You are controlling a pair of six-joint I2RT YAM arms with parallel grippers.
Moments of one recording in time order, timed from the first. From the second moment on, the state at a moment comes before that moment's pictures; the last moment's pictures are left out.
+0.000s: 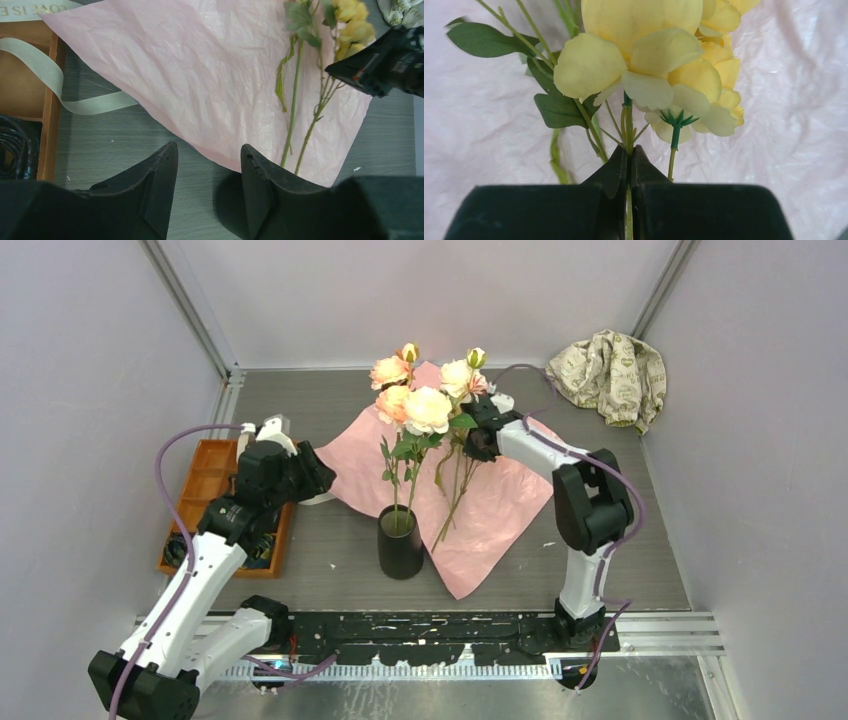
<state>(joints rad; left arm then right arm) -0.32 0.88 0.87 -0.52 -0.04 -0.55 0.44 1.95 1.40 -0.51 0.29 0.74</state>
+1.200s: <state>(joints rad) -0.32 0.89 0.85 -0.51 0.02 -0.61 0.44 0.68 1.33 -0.29 0.27 0.49</state>
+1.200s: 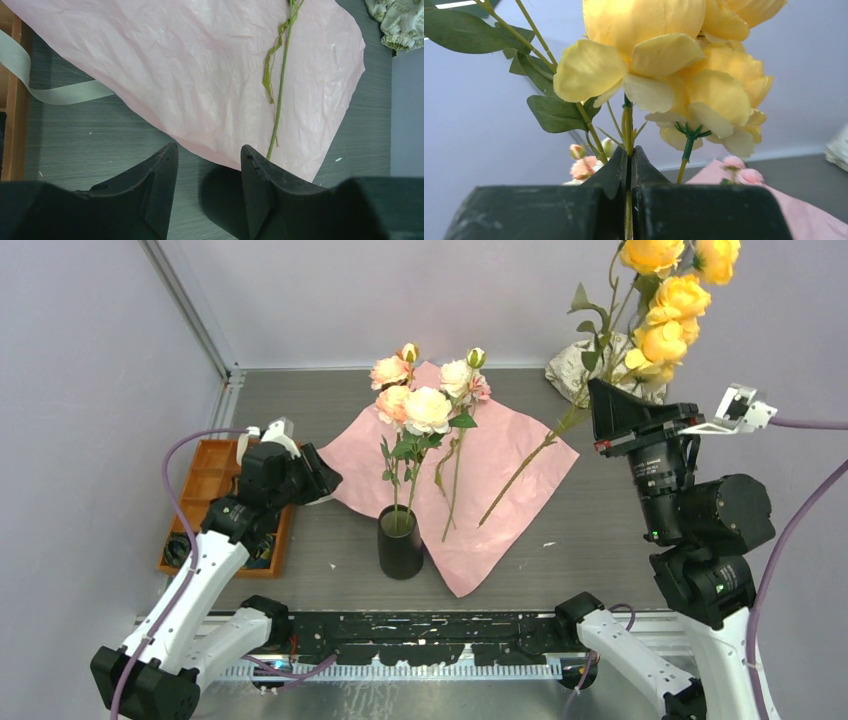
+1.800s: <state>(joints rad) -0.32 0.90 0.85 -0.51 0.00 -0.61 1.00 1.17 1.57 -0.32 0.18 0.26</state>
